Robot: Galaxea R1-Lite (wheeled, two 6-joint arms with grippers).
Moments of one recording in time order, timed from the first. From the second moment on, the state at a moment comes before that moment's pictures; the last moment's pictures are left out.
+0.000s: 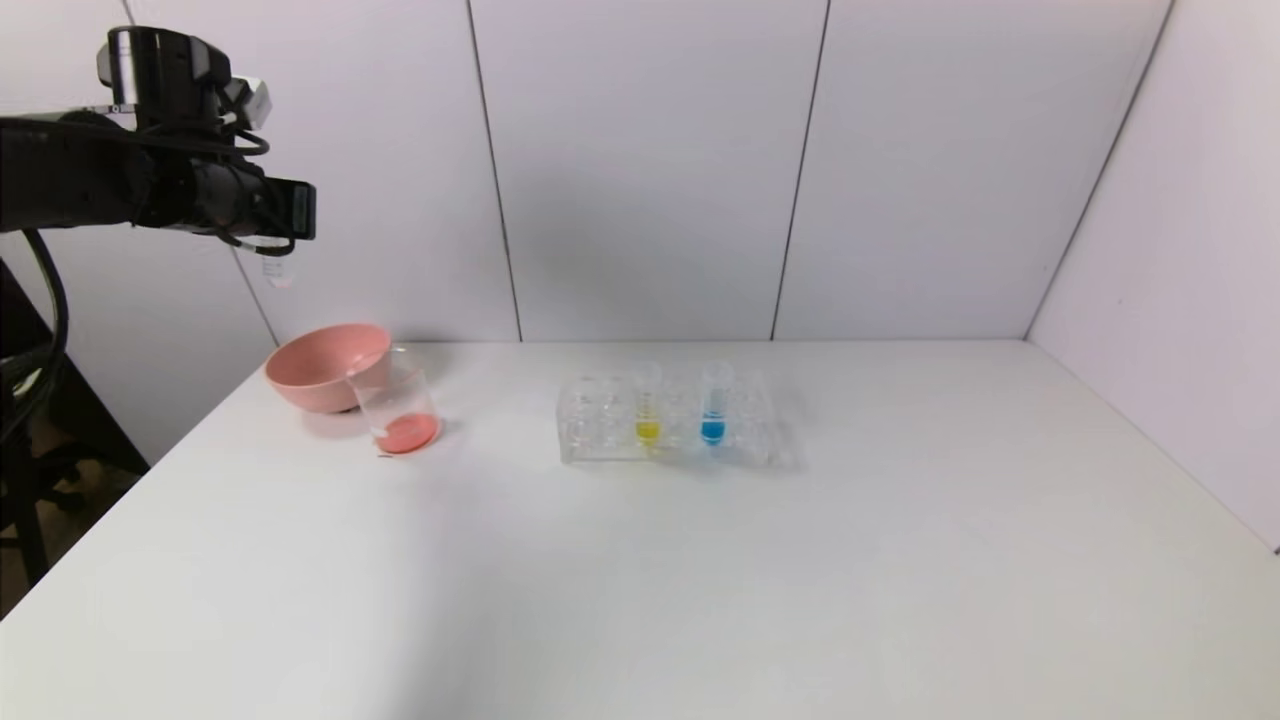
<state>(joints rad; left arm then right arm) 0.04 2.00 -1.89 0.19 0.21 0.09 0.00 0.00 0.00 0.01 0.00 0.00</state>
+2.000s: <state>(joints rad) 0.11 2.20 -1.64 -0.26 0.18 0.06 0.00 0.00 0.00 0.01 0.00 0.00</state>
